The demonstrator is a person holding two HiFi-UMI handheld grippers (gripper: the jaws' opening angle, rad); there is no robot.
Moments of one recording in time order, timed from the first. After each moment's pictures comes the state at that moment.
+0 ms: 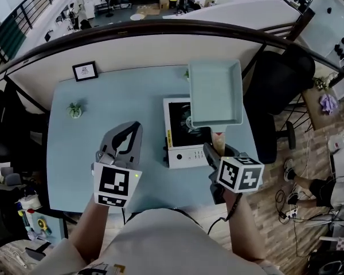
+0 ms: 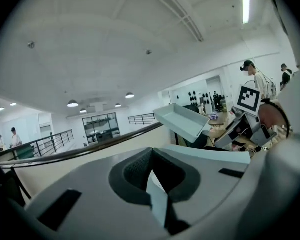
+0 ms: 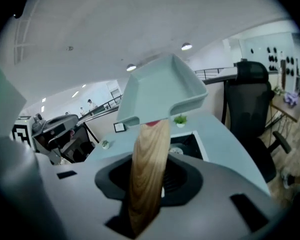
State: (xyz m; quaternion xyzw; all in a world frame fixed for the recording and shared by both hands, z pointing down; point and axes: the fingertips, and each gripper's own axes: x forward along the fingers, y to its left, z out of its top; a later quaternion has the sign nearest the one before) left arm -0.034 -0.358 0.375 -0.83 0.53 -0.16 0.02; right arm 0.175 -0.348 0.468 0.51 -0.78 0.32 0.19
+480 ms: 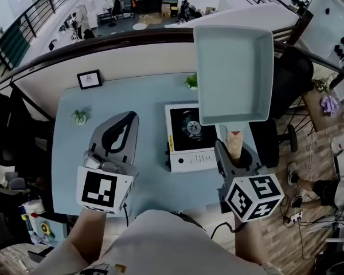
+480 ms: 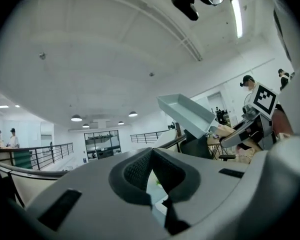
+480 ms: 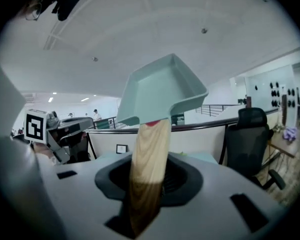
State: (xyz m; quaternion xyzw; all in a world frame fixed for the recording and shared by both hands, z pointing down) left arm -0.033 -0.344 0.277 -0.84 0.54 -0.05 0.06; right arm 0.173 -0.324 0.338 0.53 -0.82 0.15 0.12
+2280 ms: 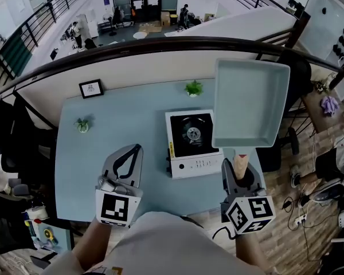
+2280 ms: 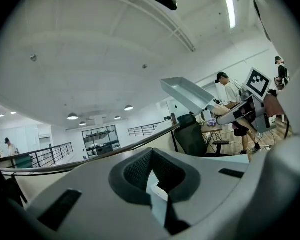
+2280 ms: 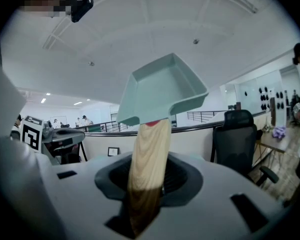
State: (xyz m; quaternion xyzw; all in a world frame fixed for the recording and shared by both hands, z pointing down) left arm -0.025 -0.308 0.340 -0.84 0.52 -0.11 0.08; right arm 0.212 -0.288 0.363 0.58 -0.80 0.12 0.08
